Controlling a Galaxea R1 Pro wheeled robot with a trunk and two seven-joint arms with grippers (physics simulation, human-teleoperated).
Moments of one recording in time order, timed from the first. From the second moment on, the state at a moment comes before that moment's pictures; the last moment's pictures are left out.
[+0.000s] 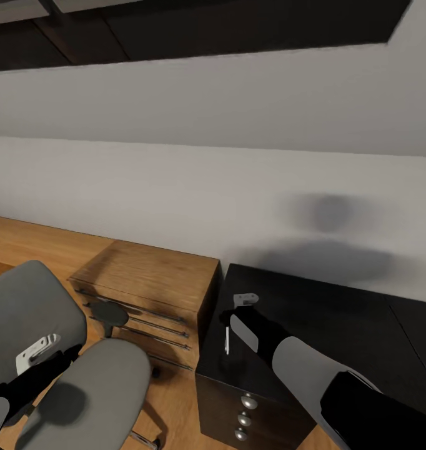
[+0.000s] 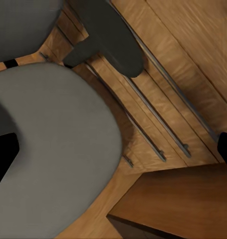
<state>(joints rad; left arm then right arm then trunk) -0.07 0.25 0.31 -1.56 0.84 0.65 0.25 -0.94 0.17 0.73 -0.39 -0.75 0.42 -0.43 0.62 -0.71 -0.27</state>
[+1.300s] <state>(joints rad) -0.07 0.24 0.32 -1.57 0.84 0.65 0.25 -0.94 0.17 0.73 -0.36 -0.77 0.43 -0.43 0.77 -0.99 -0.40</state>
